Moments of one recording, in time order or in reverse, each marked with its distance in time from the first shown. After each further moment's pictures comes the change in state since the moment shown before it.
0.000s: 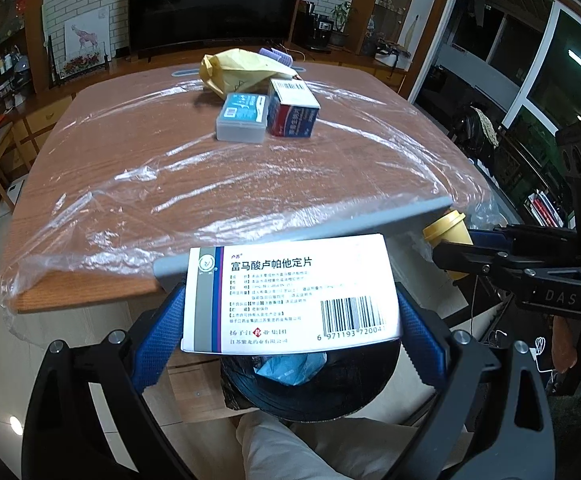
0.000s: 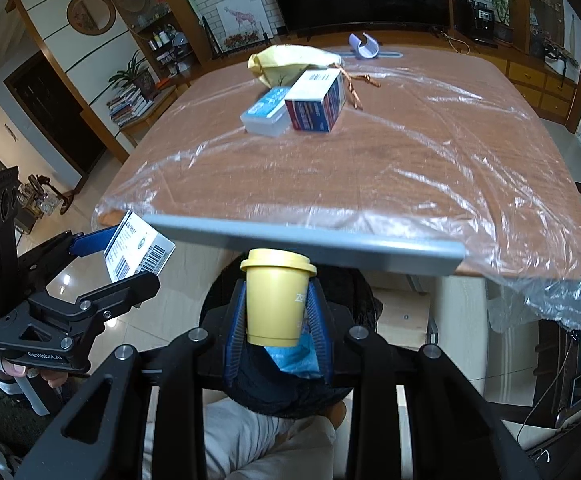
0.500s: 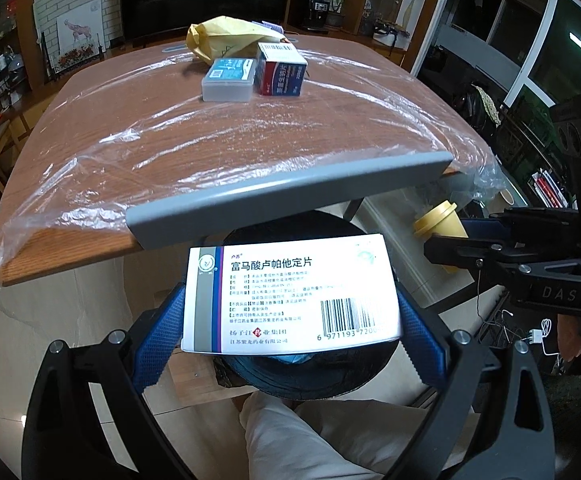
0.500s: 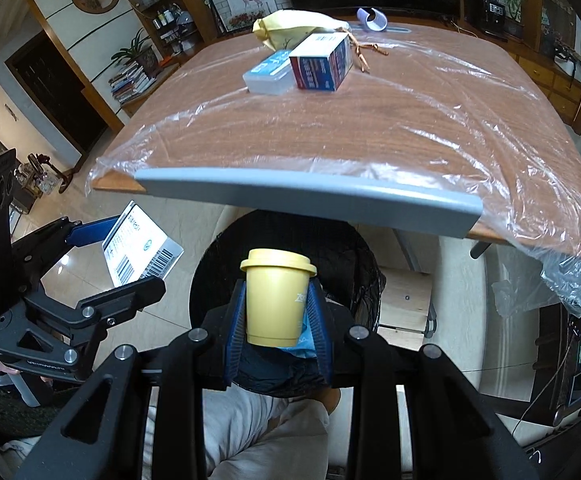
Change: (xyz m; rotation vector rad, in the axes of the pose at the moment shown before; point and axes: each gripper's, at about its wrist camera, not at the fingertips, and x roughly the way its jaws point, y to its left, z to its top) left arm 0.015 -0.013 -0.028 0.029 0.063 0.018; right arm 0.019 -0.001 -0.024 -0.033 0.064 -0.004
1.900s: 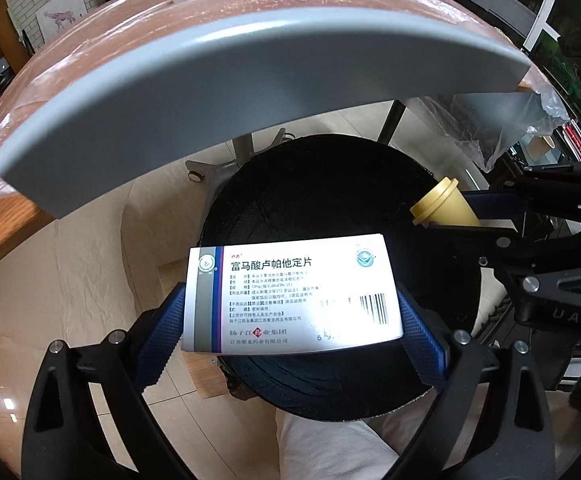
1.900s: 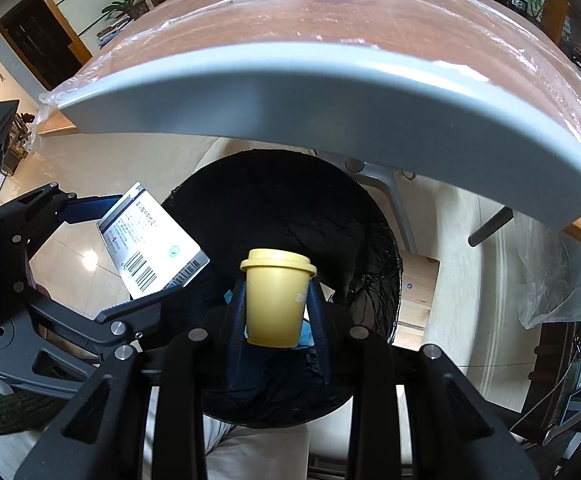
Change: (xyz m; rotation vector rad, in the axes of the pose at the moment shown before) left arm 0.096 0.003 -0.018 0.080 0.189 0.087; right arm 0.093 -0.012 -0.008 -0.063 0.139 -0.058
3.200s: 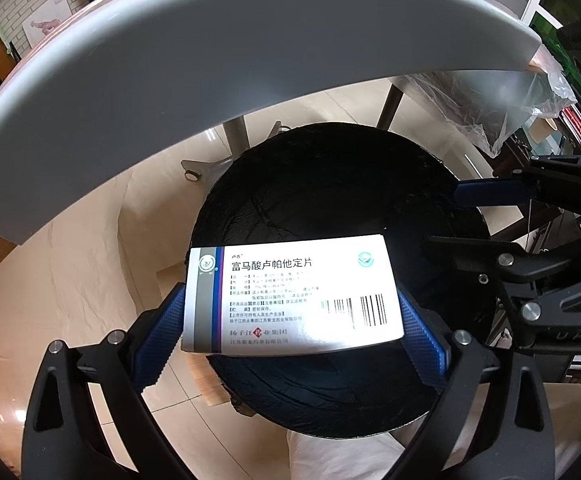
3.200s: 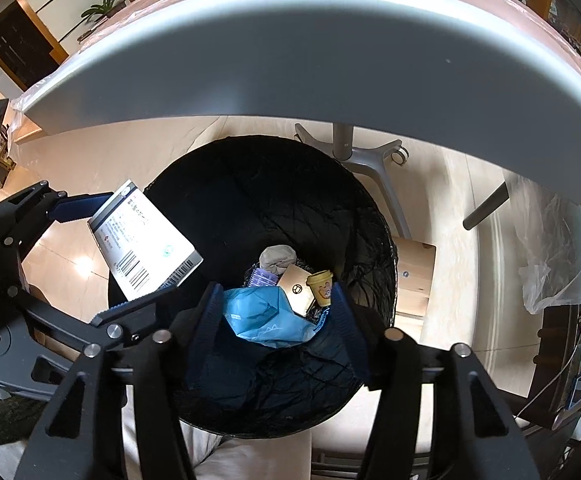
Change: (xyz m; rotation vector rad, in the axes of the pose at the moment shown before) left arm 0.020 -0.007 0.007 0.052 0.023 0.007; right arm 0.015 -0.008 0.001 0.060 0.023 -0.027
